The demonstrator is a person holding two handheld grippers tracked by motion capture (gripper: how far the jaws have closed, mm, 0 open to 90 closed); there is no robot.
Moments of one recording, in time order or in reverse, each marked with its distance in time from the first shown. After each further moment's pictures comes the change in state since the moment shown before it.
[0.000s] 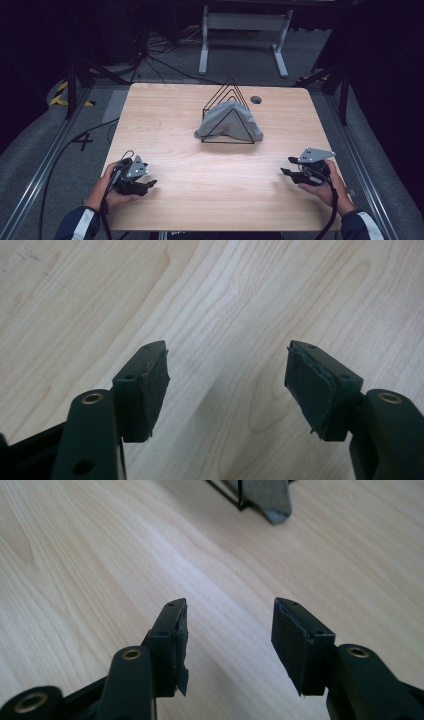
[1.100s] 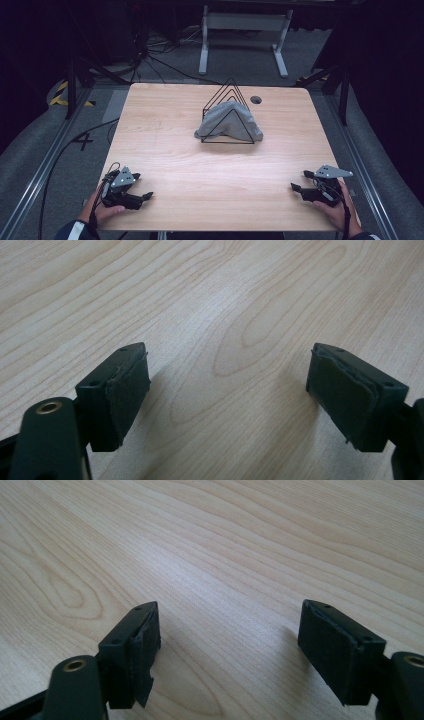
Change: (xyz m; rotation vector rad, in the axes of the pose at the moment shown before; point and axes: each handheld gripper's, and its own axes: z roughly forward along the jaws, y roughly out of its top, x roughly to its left) left arm -0.008 -0.041 0.003 -0.099 -0.075 -0.197; right arm 0.001 -0.070 -0.006 -0.051 -0.036 0.232
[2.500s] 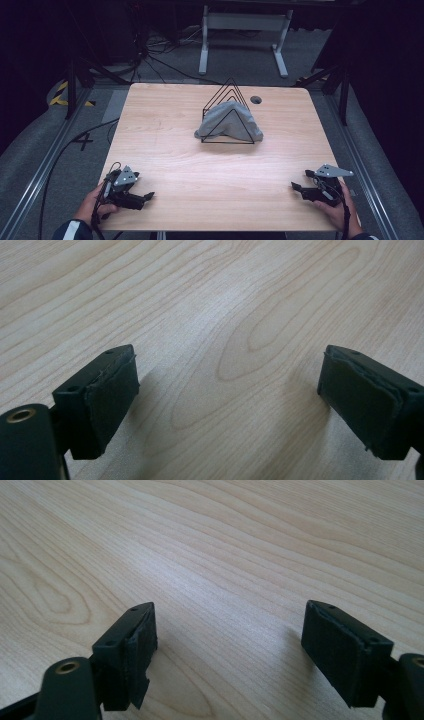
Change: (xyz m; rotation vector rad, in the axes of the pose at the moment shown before) left arm -0.002 0.002 0.004 0.007 0.030 -0.030; right arm -0.001 0.000 0.001 0.003 -0.028 0.028
